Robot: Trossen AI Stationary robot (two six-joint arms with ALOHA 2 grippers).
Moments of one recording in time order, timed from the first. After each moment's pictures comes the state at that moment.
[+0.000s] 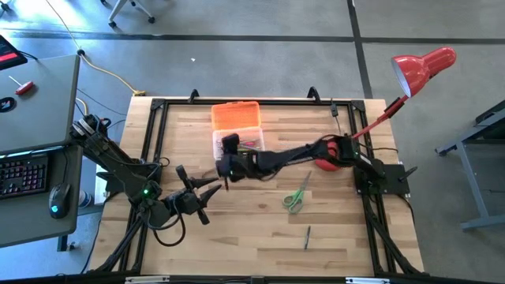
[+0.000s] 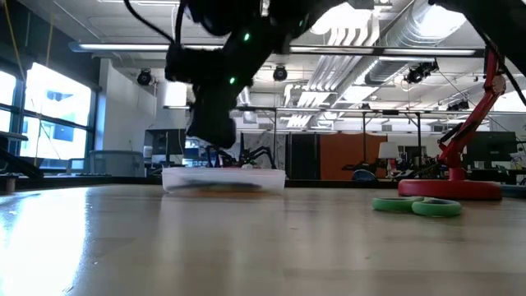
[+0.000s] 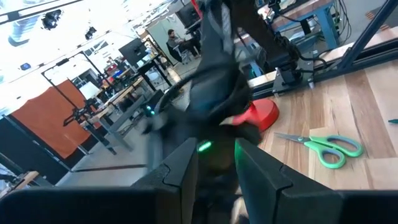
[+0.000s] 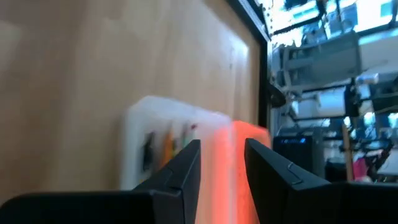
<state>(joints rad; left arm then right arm) -0.78 1.25 0.85 0.18 -1.31 0.30 0.04 2.25 1.76 -0.19 0.65 -0.66</state>
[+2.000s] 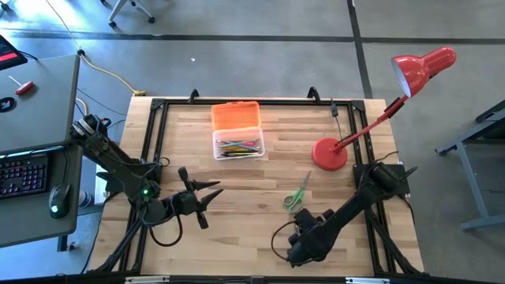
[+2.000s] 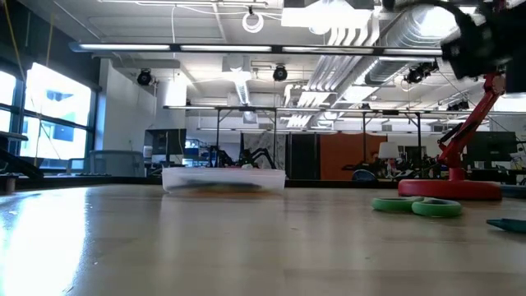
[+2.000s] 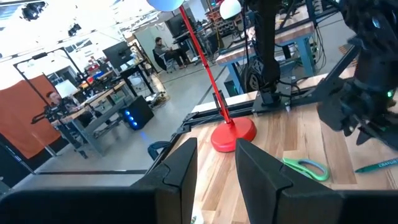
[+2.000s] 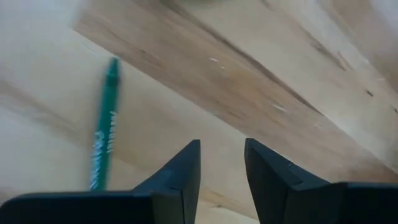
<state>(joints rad) -0.78 1.25 0.85 0.28 -1.24 0.28 0.71 2.06 1.47 -1.25 0.11 1.72</state>
